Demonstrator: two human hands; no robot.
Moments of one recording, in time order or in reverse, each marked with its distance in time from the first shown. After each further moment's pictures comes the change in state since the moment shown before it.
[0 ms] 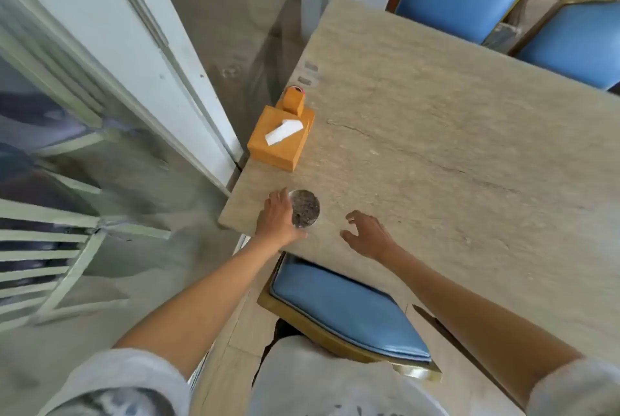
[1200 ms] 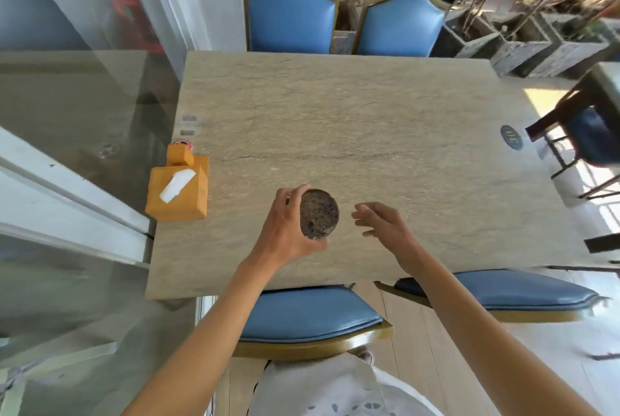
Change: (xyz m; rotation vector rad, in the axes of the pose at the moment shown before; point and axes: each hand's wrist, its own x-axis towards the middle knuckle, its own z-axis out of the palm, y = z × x) left_hand -0.085 0.177 -0.026 -0.155 0.103 0.758; right_hand -0.169 0.100 -0.068 1.041 0.543 0.177
